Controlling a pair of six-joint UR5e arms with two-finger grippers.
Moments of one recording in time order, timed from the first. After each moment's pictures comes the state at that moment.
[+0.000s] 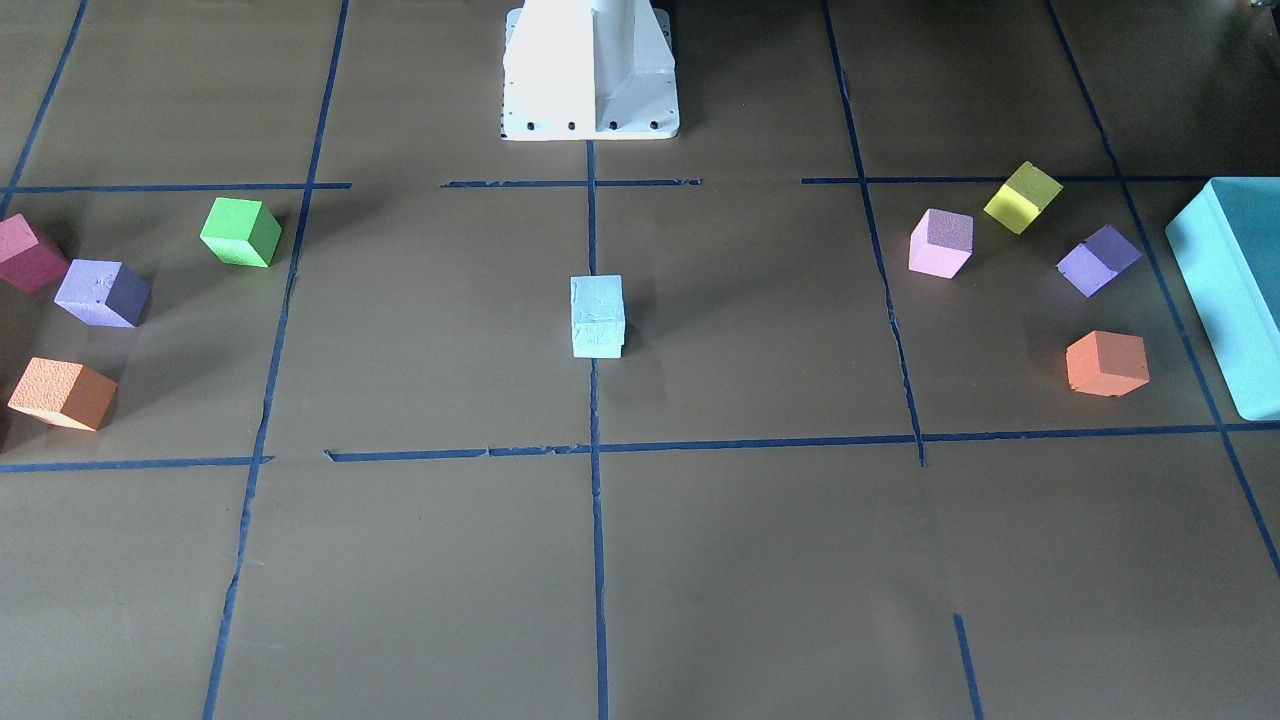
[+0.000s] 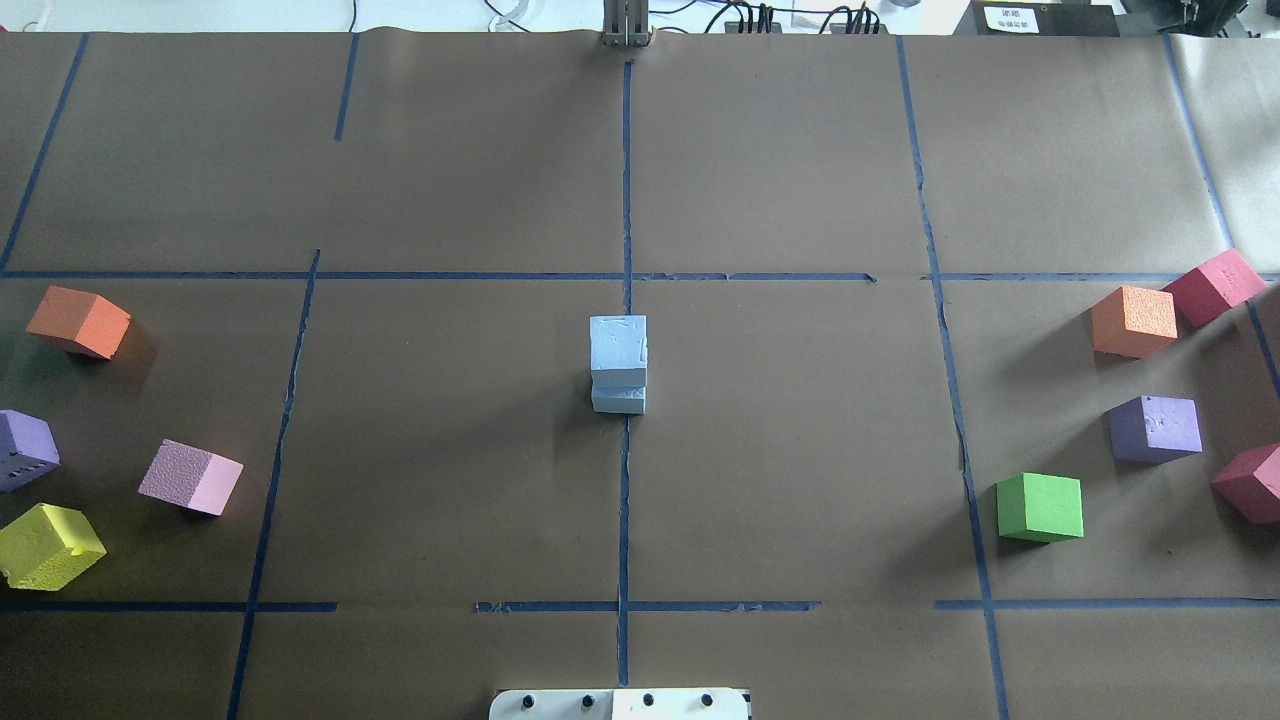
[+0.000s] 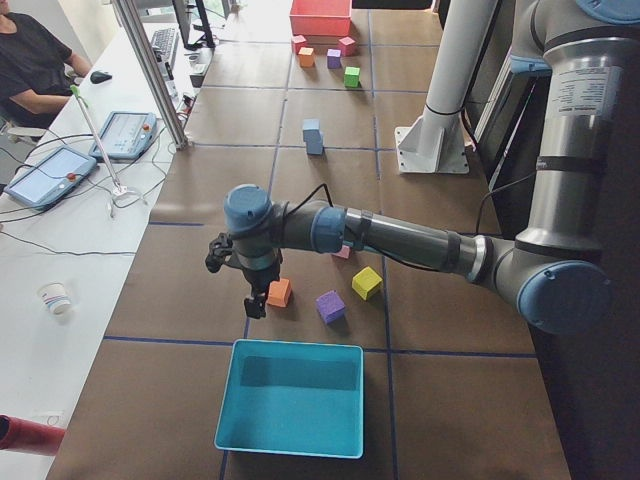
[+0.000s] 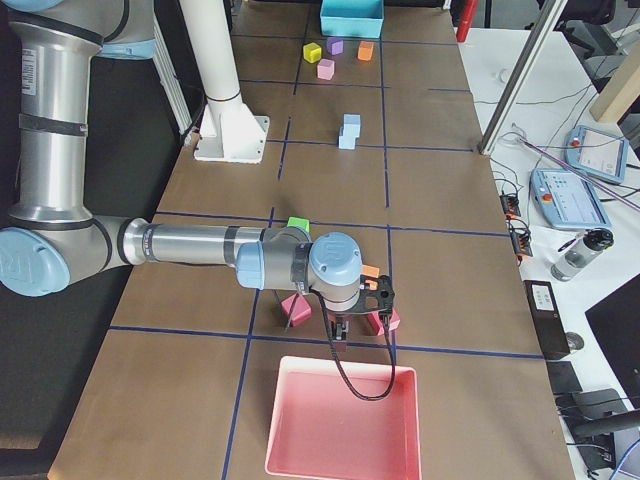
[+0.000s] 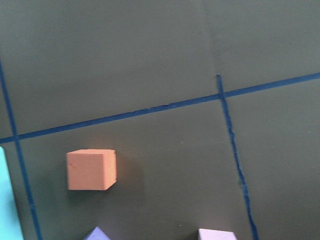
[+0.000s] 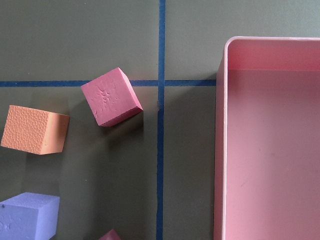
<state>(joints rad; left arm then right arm) -1.56 -1.60 -1.66 -1.53 -2.34 0.16 1.65 -1.71 1.74 -1.57 2.40 -0.03</state>
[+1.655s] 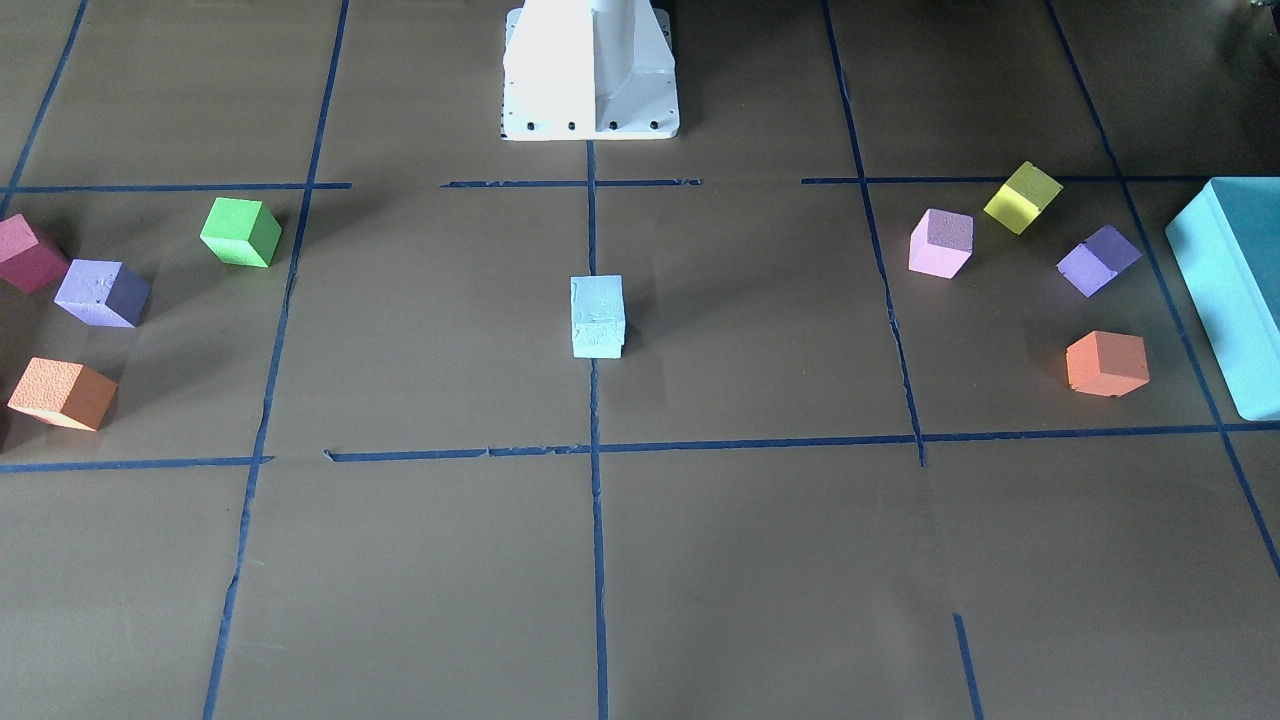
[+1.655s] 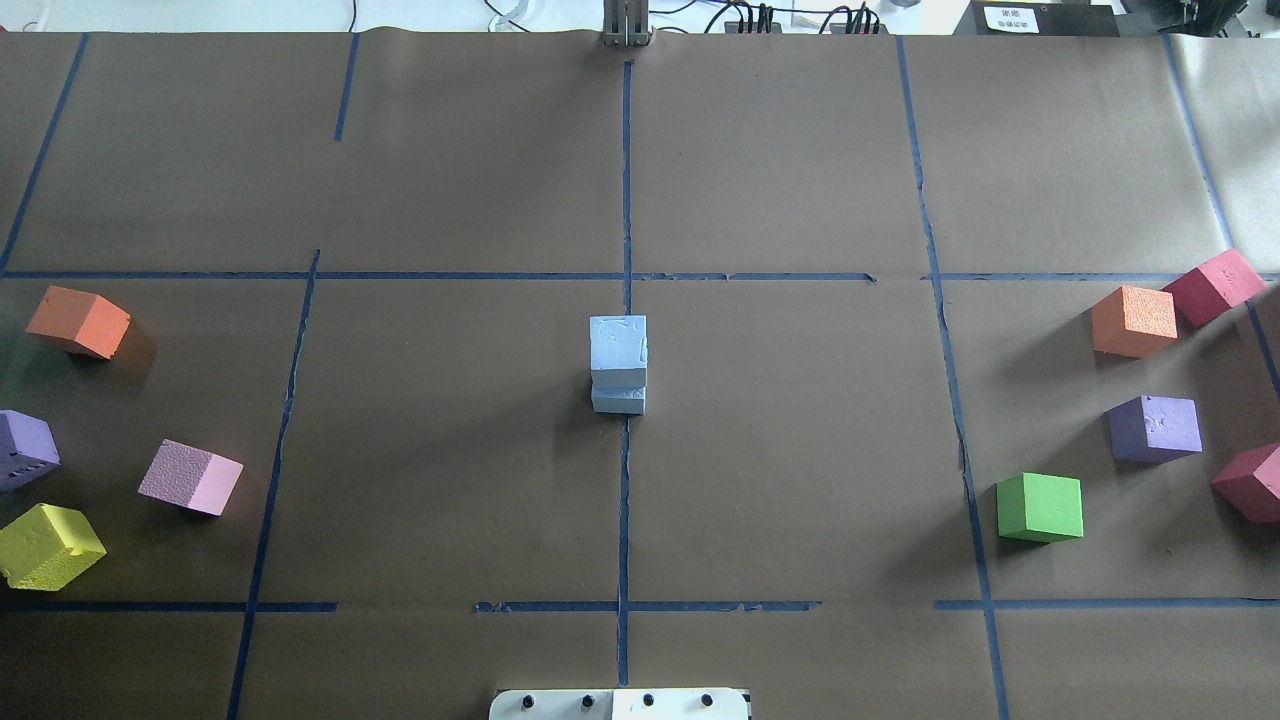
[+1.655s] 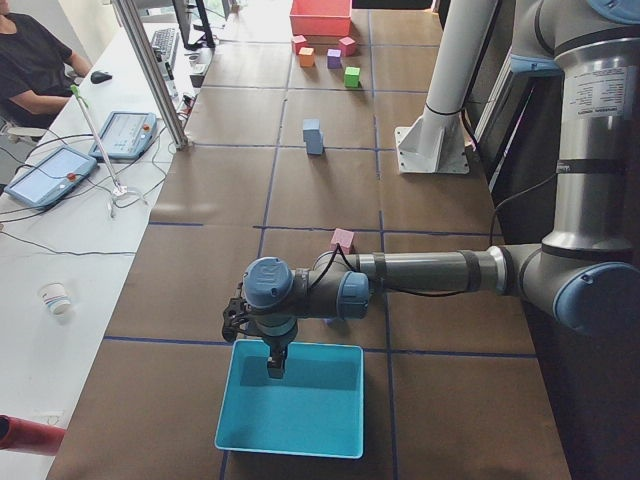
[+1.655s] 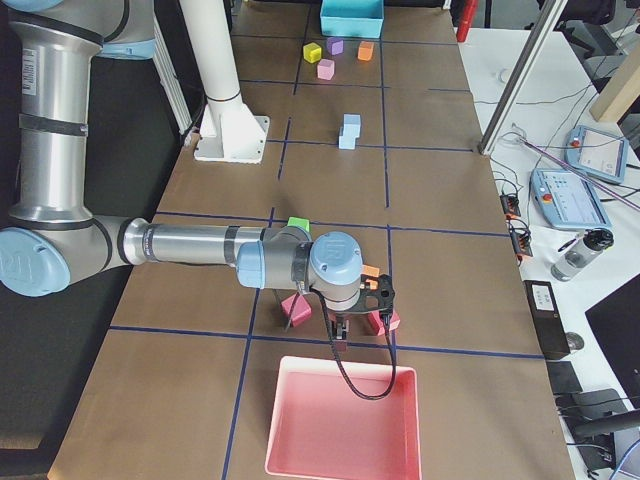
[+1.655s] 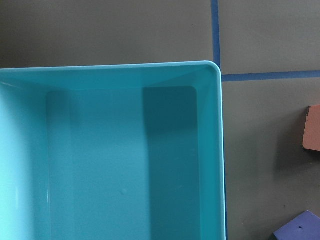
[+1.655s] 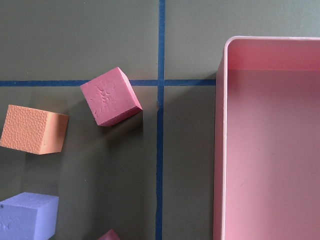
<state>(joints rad) -1.59 -1.52 -1.56 -1.63 -2.34 0.06 1.65 -1.71 1.73 -1.57 2.40 -0.04</state>
